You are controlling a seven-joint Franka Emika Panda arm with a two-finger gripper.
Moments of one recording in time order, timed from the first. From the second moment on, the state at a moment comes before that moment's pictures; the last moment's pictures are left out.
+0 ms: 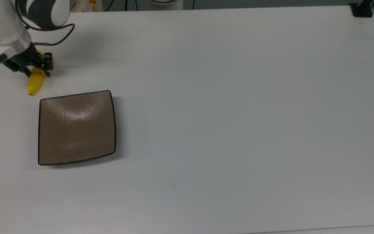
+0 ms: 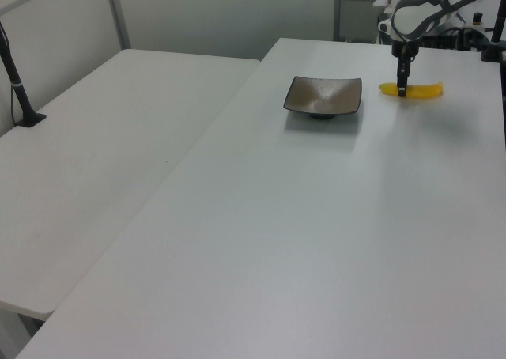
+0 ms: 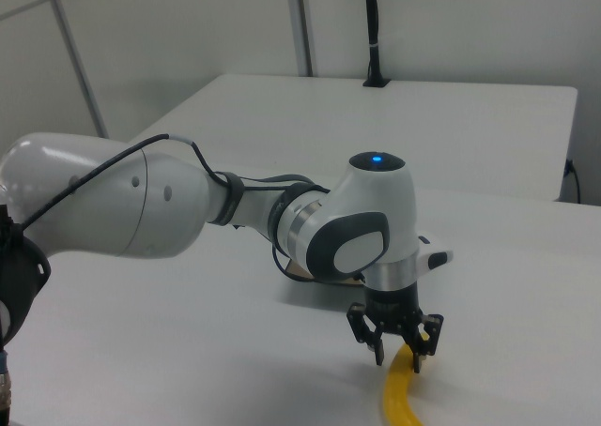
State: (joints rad) arm -0.46 0.46 -0.03 -1.72 -0.10 2.18 -0.62
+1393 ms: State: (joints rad) arm -0.41 0.39 -0.01 -1.60 -0.14 2.05 -0.56
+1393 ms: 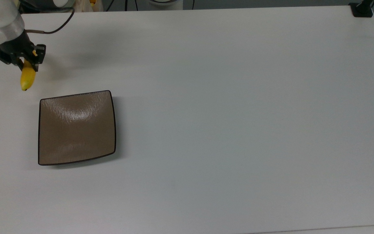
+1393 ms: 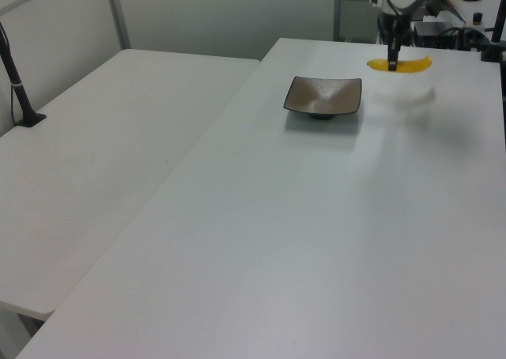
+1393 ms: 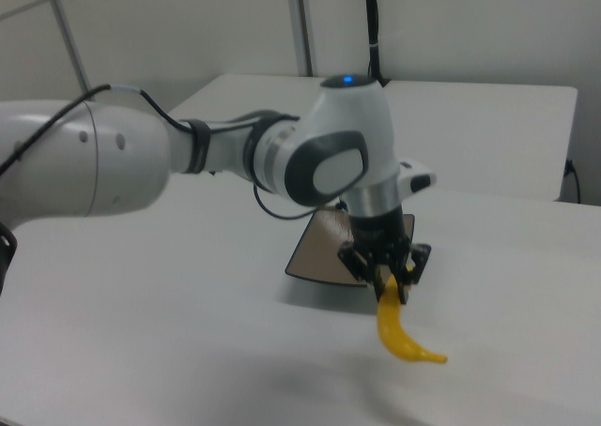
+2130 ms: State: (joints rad) arm -0.34 0.38 0.07 -1.42 -0.06 2.02 -0.41
